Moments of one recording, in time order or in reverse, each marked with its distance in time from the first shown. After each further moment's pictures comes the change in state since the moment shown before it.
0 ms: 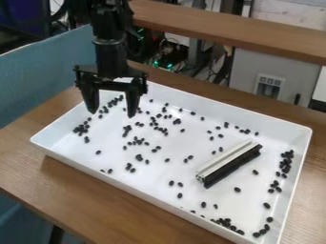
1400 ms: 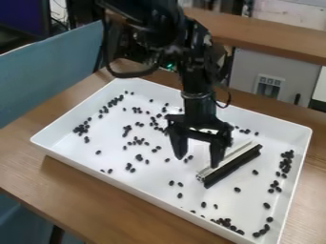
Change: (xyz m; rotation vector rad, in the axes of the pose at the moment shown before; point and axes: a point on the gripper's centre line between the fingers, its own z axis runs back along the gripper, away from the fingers) arm -0.025 -0.136 -0.060 -0.195 0.080 -0.386
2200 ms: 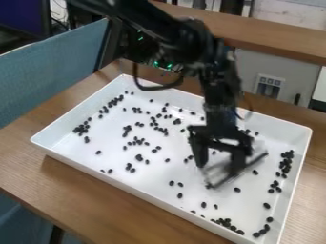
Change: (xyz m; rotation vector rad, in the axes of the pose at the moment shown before) arm 0.011 -0.033 -0.028 -0.006 0.017 -0.083
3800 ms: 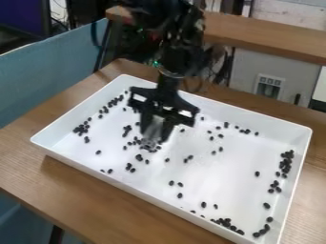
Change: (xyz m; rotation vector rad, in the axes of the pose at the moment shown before) arm -0.032 0.103 0.068 0.390 0.020 0.400
